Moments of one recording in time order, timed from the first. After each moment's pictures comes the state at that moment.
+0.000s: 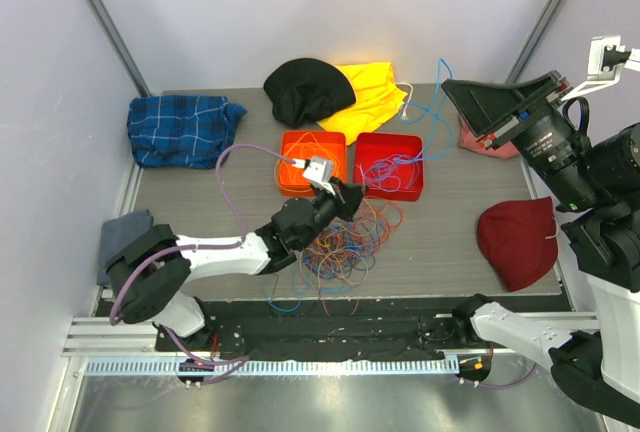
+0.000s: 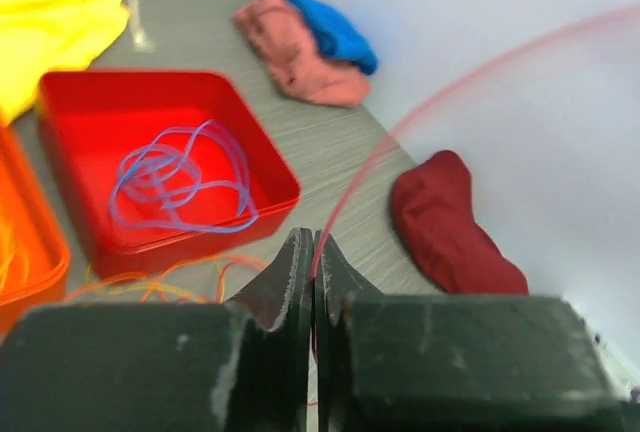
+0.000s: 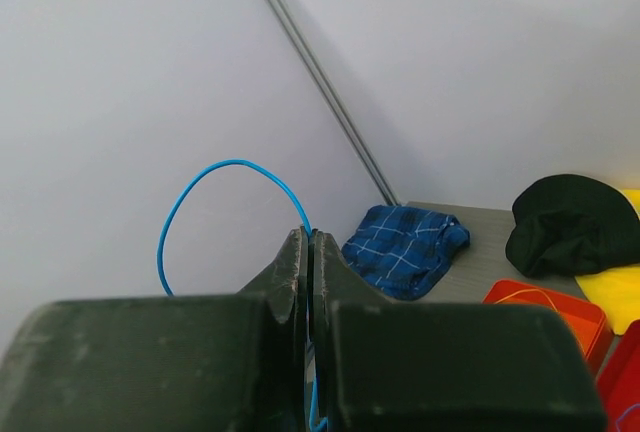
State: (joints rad) left arm -1.02 1.52 0.71 0.90 -0.29 -0.48; right arm 0.52 0.99 1.81 -0.51 -0.10 0.59
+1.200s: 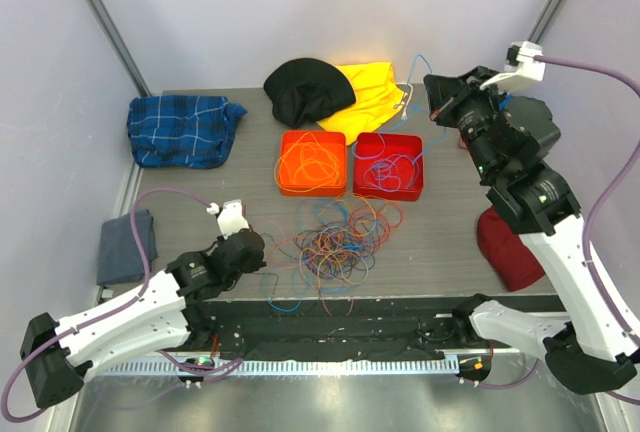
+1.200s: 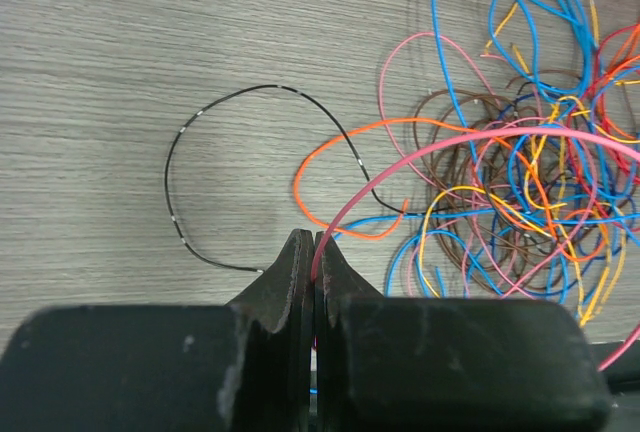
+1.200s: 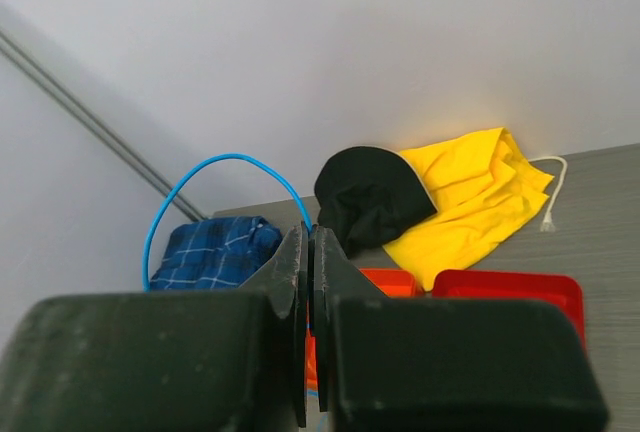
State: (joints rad) left arm -0.93 0.76 0.50 -0.58 -0.55 -0.92; right arm 0.52 1.05 1.49 -0.32 0.32 0.45
